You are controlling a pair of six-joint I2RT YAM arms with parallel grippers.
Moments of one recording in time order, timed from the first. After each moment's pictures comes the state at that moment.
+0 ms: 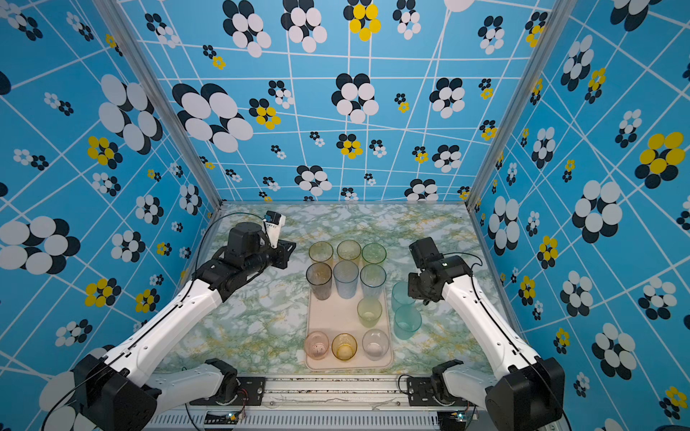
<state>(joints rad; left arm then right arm) -0.42 1.19 1.04 -0.38 0.12 -0.17 0.31 1.21 1.05 -1.12 0.16 0.38</state>
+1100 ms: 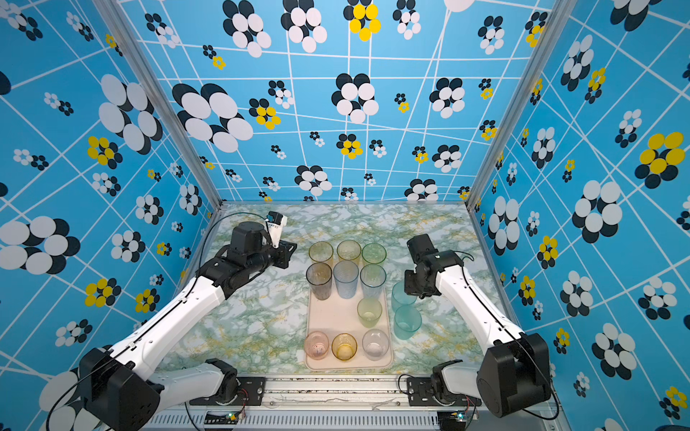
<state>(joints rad) -0.41 1.22 1.04 -0.38 0.12 -0.17 0.28 1.31 1.05 -1.05 0.10 0.34</state>
